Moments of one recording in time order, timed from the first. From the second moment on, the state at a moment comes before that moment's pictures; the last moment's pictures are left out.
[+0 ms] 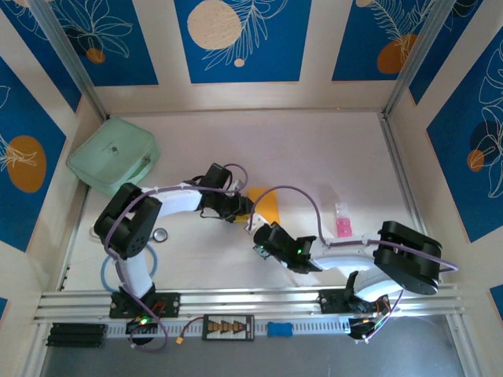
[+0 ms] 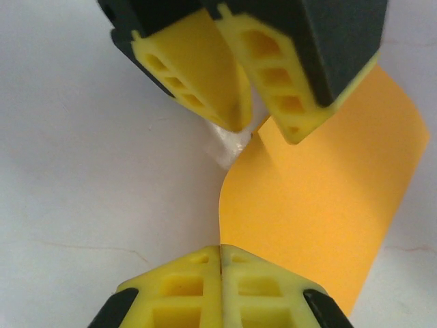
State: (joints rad) left arm -0.59 1.81 0.99 -0.21 0.66 -0.82; right arm 1.13 1.39 0.51 0.07 0.43 0.13
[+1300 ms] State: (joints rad) left arm -0.54 1.80 1.18 -0.34 0.63 -0.70; right arm 0.65 1.53 0.57 0.10 -0.66 0.53
